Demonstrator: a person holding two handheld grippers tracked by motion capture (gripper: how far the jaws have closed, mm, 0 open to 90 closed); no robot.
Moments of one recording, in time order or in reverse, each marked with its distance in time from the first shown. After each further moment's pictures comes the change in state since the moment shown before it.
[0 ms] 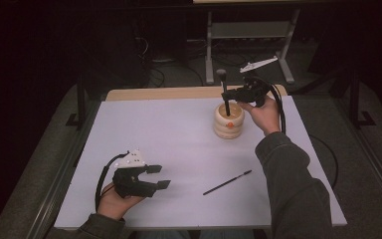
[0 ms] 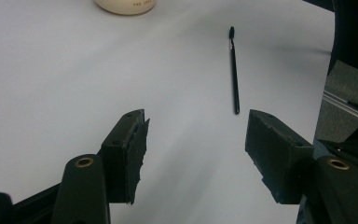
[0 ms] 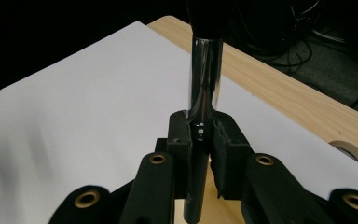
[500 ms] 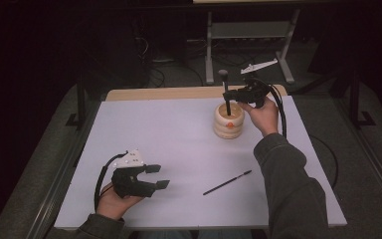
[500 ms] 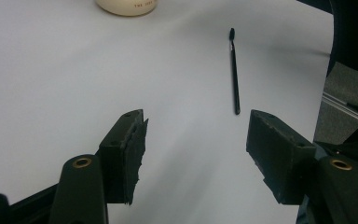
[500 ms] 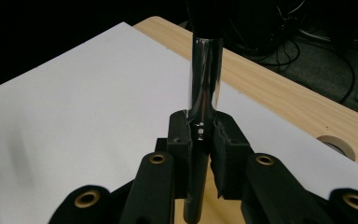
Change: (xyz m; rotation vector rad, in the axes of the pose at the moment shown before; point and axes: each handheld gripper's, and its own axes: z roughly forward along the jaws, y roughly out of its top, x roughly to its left) left arm 0.001 -0.001 -0.002 -0.006 0.003 -0.008; right arm -0.010 -0.007 0.008 -0.015 -0.040 0.013
